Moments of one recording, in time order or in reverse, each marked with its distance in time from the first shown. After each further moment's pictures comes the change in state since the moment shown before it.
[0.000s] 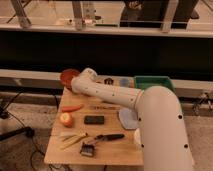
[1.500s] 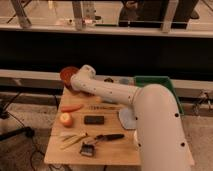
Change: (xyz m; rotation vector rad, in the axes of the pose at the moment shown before) arm 0.006 -0.013 -0.002 -0.010 0.043 -0.013
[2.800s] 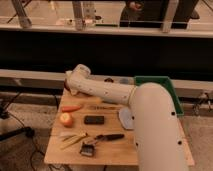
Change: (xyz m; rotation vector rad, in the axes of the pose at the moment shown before) arm -0.011 -0.018 -0.008 0.038 0.006 0.045
